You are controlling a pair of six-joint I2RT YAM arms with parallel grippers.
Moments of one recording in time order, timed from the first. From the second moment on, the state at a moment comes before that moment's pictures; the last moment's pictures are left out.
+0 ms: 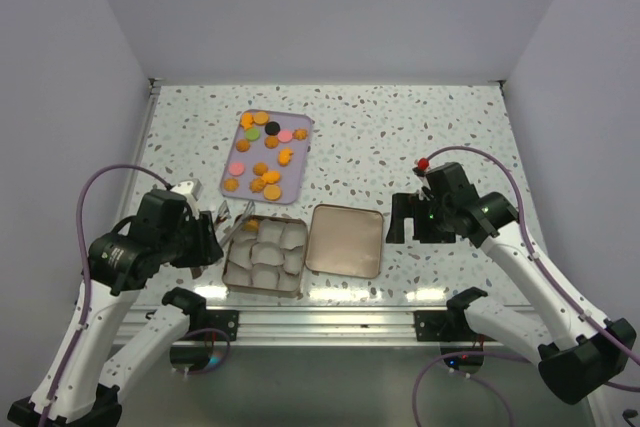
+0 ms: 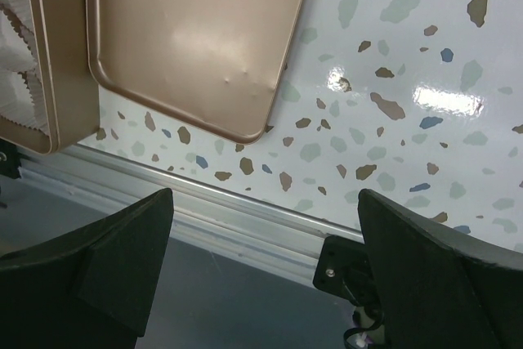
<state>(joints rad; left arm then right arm) -0.36 0.65 1.00 -1.33 0.03 -0.45 0.47 0.96 0.93 -1.03 -0.13 0.45</state>
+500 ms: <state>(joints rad) -0.36 0.76 1.08 -1.31 0.01 -0.45 0.47 0.96 0.92 -1.02 -0.13 0.45</state>
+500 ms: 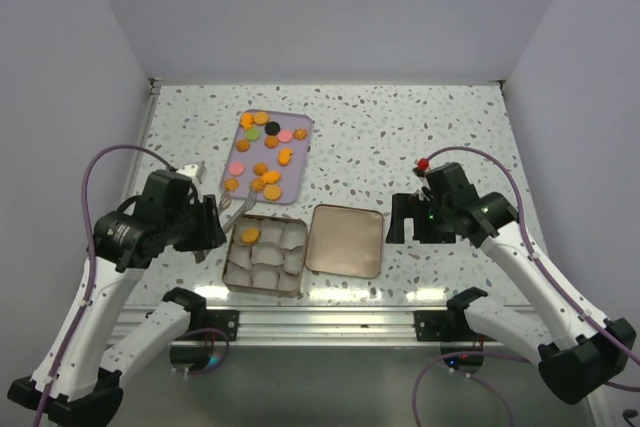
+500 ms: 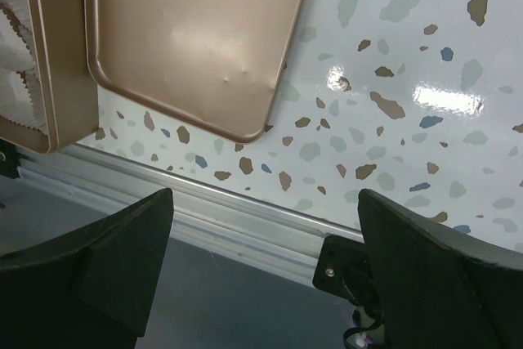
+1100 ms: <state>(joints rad) -0.36 1.14 1.11 -1.06 -0.03 -0.38 0.47 0.96 0.96 -1.05 -0.12 0.45</state>
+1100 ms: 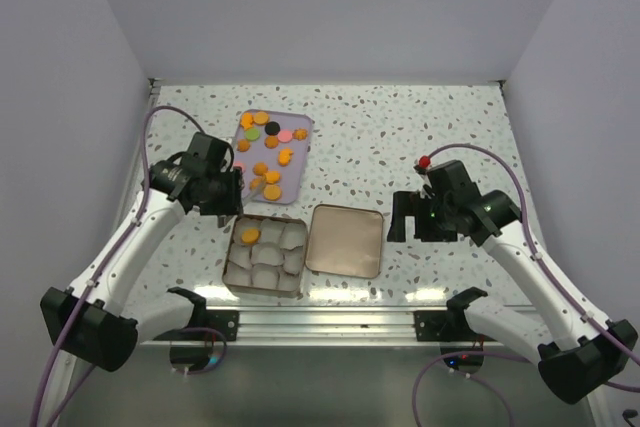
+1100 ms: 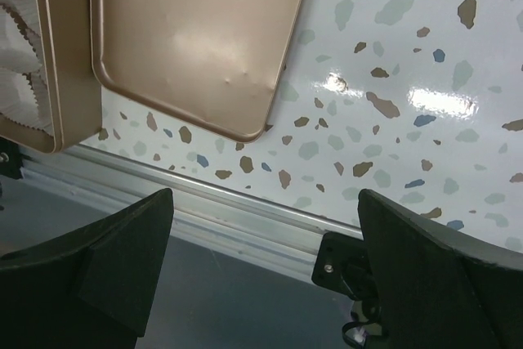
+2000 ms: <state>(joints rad) -0.36 1.23 1.01 -0.94 -0.07 -0.33 0.47 1.00 0.98 -1.06 -0.09 0.45</state>
